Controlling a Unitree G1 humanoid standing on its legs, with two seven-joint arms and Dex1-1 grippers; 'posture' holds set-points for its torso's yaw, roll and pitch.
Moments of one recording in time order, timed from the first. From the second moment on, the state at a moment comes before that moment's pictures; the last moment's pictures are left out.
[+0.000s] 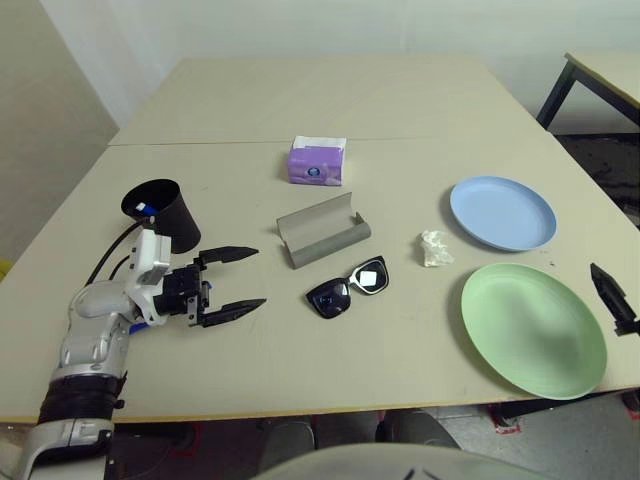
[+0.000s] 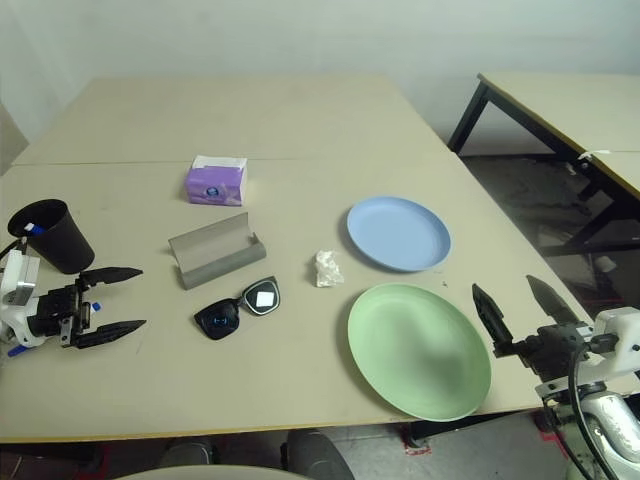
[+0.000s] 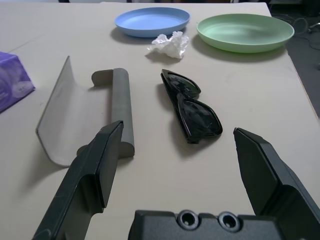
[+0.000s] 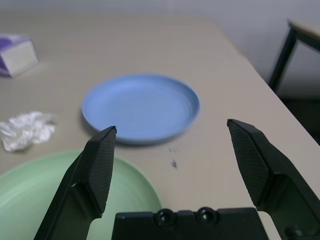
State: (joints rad) left arm -0.19 0.66 0.16 0.40 -0.47 -0.22 -1.52; right arm 0.48 -0.61 -0.68 -0.30 0.65 0.20 0.55
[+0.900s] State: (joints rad) left arm -0.20 0.62 0.14 0.43 -0.44 -0.27 -1.47; right arm 0.63 -0.77 -0.77 -0.55 0.99 0.94 0.52
